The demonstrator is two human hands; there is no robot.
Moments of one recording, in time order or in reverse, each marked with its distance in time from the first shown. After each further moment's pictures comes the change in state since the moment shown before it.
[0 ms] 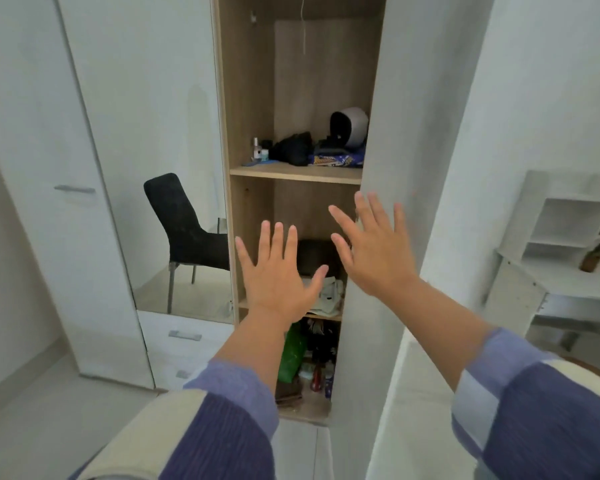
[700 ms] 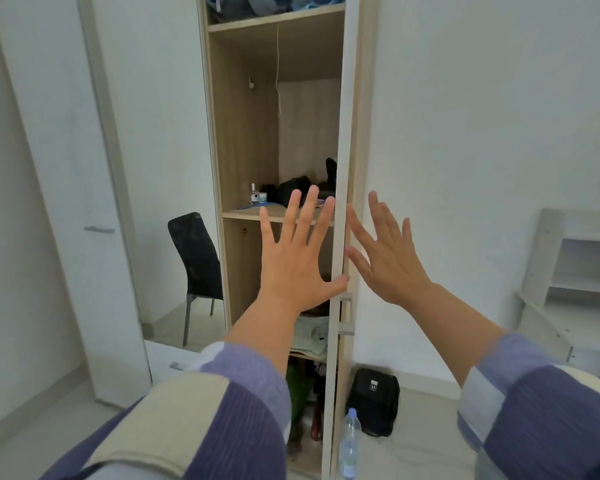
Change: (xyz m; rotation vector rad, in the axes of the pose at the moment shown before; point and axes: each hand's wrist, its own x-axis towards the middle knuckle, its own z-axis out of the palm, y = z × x) left_hand 0.063 0.134 -0.065 0.159 0.327 0.201; right_hand 0.023 0.152 -0.004 0.301 0.070 -0.114
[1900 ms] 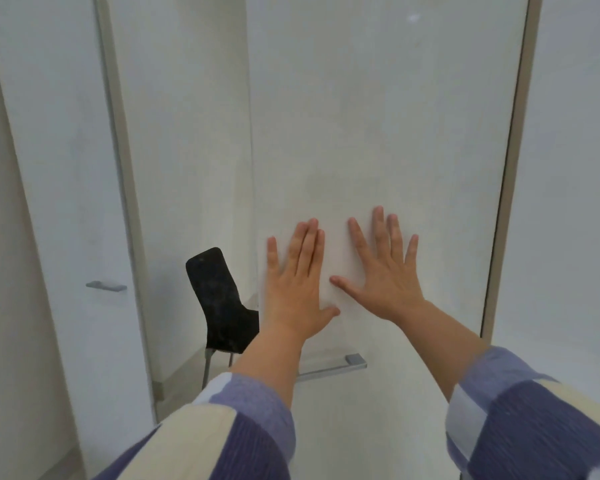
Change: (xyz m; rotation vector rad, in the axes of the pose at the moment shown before) left_hand 0.102 -0.272 0.235 0.137 -0.076 -0.012; right_hand 0.283 -0.120 0.221 -0.050 0.047 0.131
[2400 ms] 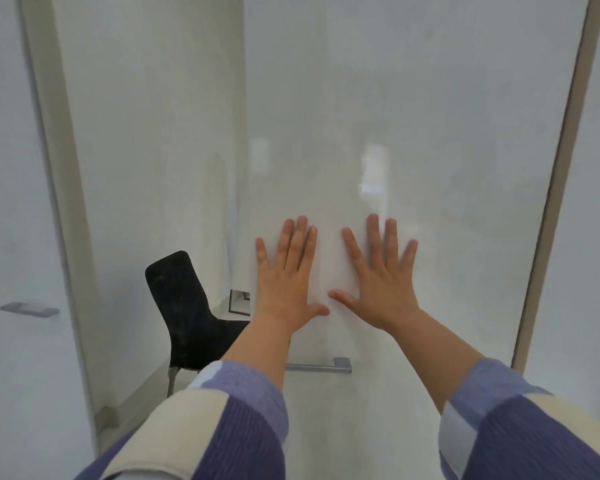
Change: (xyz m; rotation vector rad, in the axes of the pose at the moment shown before) left_hand 0.084 -0.028 0.108 -0.192 -0.107 0.034; right_hand 0.072 0.016 0.089 -0.207 0.053 0.024
